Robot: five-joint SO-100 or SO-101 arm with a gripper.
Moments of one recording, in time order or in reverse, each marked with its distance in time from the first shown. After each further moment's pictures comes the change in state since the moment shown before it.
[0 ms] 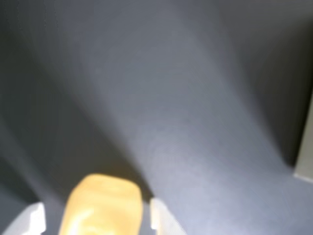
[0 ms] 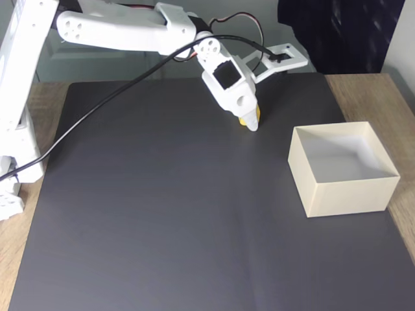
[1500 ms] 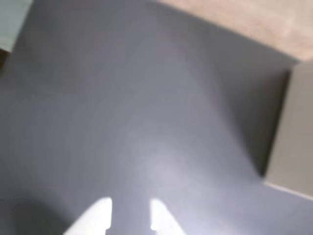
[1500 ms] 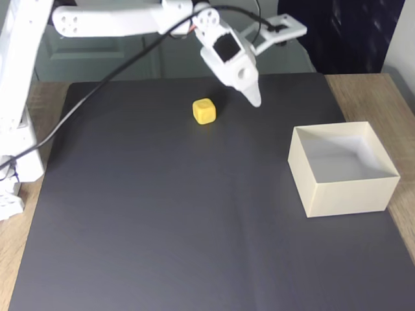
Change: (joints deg) arm -3.0 5.5 -6.9 10.4 -0.5
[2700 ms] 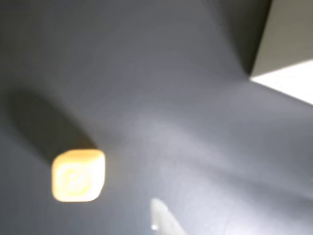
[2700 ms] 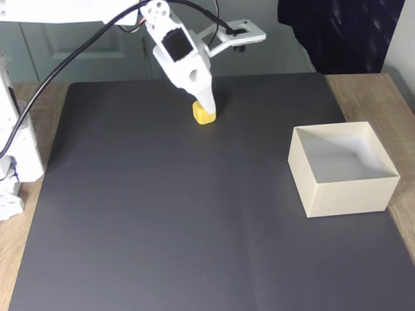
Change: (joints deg) arm 1.7 27.1 32.6 1.2 -0.5
